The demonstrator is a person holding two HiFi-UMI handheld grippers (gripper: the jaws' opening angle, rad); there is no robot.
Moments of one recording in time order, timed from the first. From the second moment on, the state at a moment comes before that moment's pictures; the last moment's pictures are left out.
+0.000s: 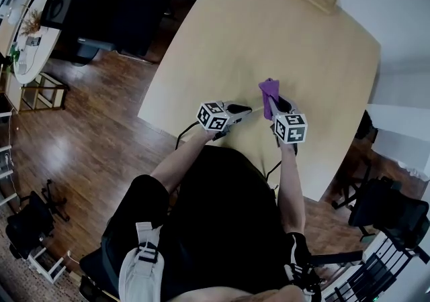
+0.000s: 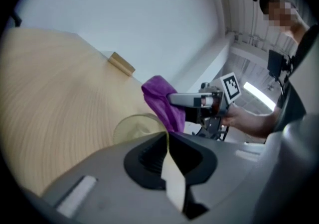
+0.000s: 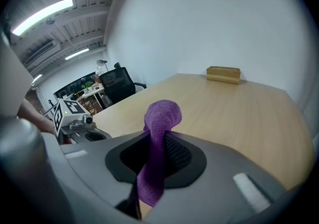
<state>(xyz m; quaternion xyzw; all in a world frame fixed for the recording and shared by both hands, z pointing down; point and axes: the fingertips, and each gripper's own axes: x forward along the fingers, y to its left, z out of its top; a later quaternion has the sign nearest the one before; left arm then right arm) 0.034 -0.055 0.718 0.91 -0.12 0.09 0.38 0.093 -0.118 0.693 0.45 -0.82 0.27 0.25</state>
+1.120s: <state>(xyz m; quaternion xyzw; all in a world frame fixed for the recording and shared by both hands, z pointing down) 0.065 -0.025 0.590 1.00 -0.07 0.05 0.02 0.044 -0.098 0.540 0.40 -0.84 0.16 0.34</state>
